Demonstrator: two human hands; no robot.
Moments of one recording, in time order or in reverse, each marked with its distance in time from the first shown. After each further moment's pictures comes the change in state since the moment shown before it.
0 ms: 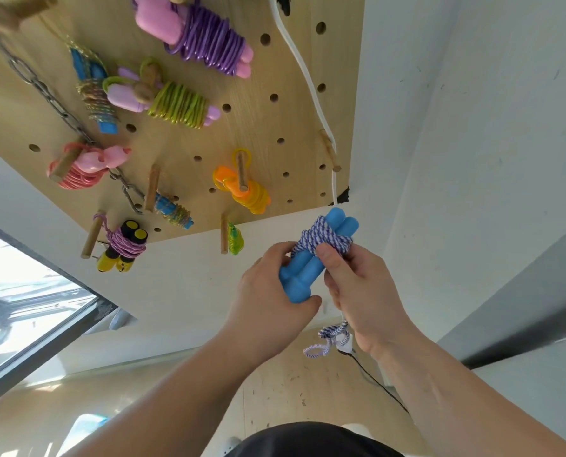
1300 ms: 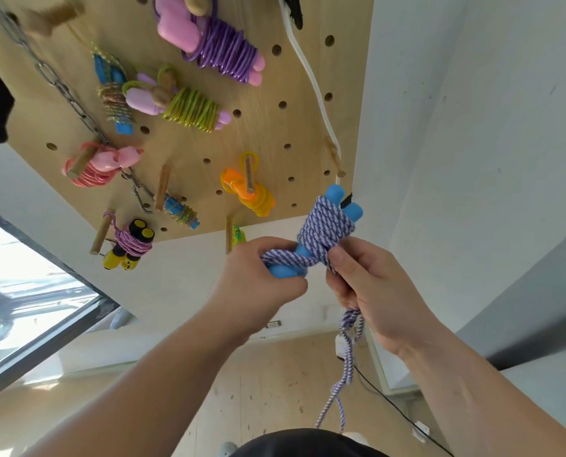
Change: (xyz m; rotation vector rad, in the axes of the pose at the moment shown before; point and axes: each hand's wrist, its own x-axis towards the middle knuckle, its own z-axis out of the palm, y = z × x) left_hand 0.005 0.017 -0.031 -0.348 -0.016 -0.016; right_hand -0.011 -0.029 -0.013 0.079 -0.297 -0.050
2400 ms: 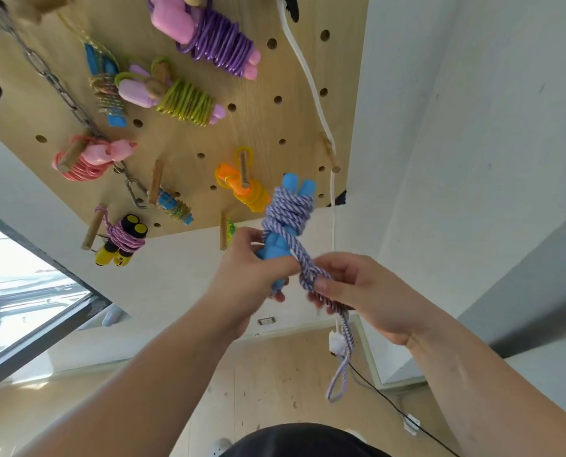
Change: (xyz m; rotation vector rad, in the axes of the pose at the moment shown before) left_hand 0.004 -0.004 0.003 -0.219 0.032 -0.276; right_hand 0.002 0.013 -0.021 -0.167 -0.202 0.197
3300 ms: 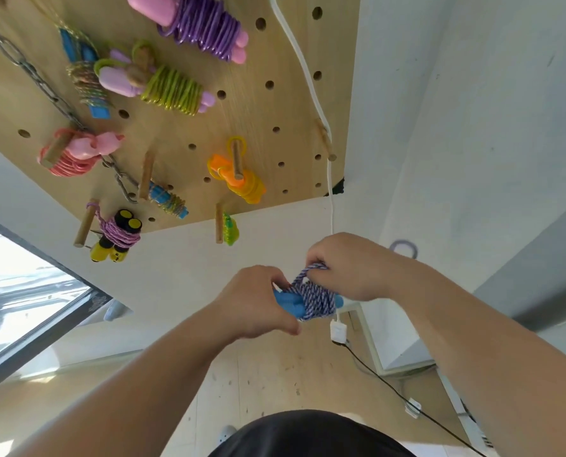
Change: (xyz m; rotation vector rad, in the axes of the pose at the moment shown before) left_hand 0.013 -0.034 -0.005 0.917 -0.265 -0.026; right_hand 0.044 -0.016 -0.012 -1.198 -0.142 0.020
